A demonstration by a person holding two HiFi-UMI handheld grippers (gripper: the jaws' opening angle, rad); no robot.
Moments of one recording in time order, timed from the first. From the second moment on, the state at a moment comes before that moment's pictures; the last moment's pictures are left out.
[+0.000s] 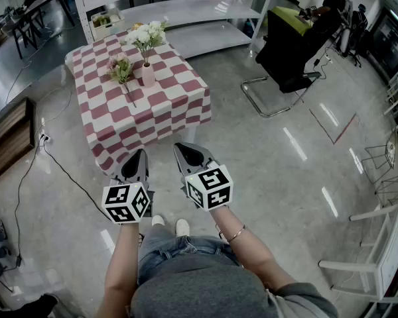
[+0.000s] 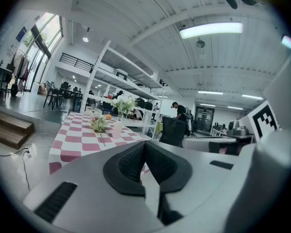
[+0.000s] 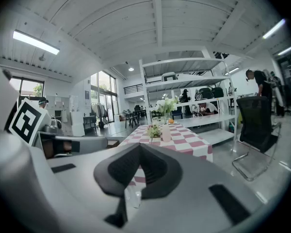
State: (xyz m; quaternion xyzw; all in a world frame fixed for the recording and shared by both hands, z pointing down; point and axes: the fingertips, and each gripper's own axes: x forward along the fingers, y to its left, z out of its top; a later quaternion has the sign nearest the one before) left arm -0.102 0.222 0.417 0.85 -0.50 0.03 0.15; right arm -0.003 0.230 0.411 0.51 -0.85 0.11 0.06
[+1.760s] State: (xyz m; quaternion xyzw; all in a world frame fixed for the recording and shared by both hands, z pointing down) left arm -0.117 0.073 0.422 0.83 -0.53 0.03 0.16; right arm -0.003 0.100 0.430 0.49 -0.86 0.13 0.08
